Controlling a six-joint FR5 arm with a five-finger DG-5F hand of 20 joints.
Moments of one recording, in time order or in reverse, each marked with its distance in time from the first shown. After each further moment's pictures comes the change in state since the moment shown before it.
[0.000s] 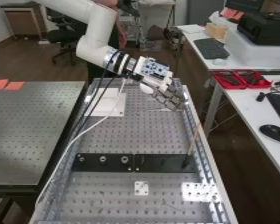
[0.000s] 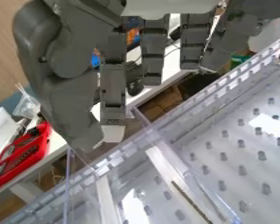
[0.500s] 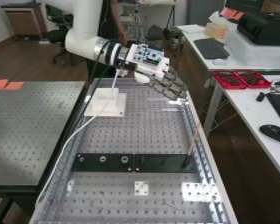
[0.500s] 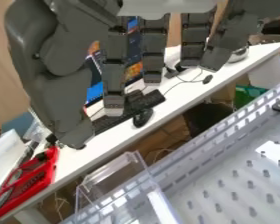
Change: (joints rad) arm -0.007 0.123 -0.099 0.103 0.034 -0.091
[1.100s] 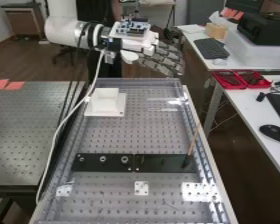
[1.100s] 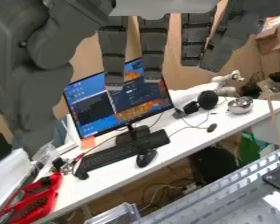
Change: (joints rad) arm 0.003 0.187 -0.136 0.121 0.019 -0.198
